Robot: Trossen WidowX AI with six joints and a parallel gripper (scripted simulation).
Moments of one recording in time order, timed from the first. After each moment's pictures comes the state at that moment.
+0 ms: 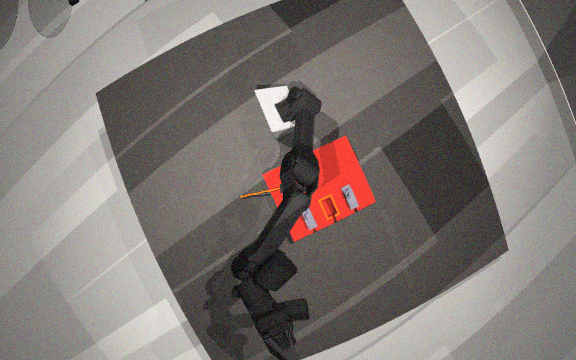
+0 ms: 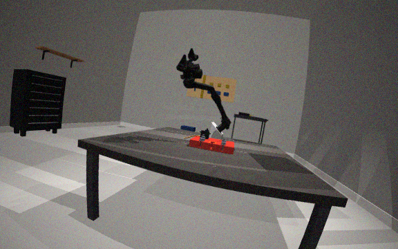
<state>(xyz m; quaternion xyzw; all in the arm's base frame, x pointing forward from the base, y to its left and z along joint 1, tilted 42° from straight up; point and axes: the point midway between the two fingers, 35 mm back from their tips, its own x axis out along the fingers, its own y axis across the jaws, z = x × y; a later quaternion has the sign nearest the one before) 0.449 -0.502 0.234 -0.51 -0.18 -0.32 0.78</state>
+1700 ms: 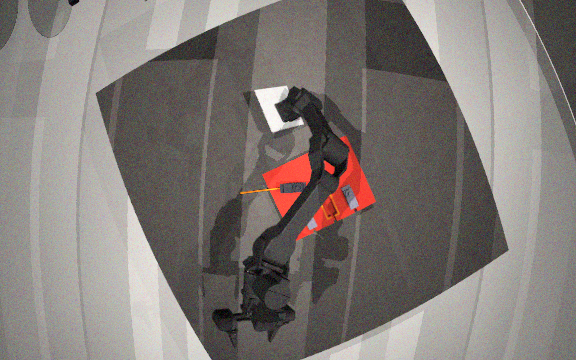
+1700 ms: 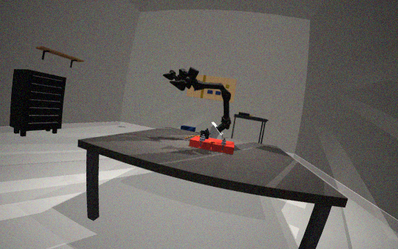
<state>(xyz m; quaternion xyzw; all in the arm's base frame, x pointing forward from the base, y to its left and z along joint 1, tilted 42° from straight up) 0.458 -0.469 0.056 0.11 0.16 -0.22 0.96</state>
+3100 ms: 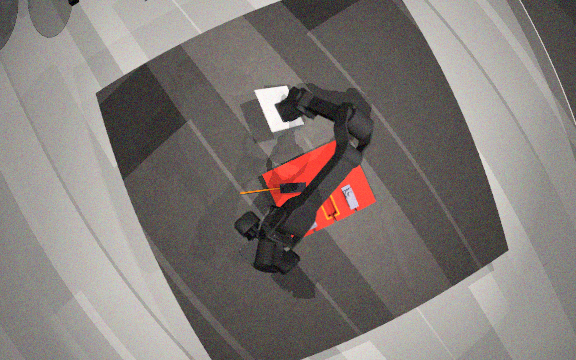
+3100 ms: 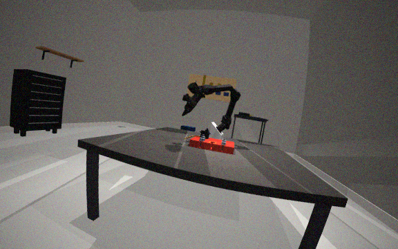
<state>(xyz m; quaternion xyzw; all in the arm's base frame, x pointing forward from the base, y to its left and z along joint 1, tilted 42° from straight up) 0.325 -0.270 -0.039 0.61 0.45 -0.29 0.58</state>
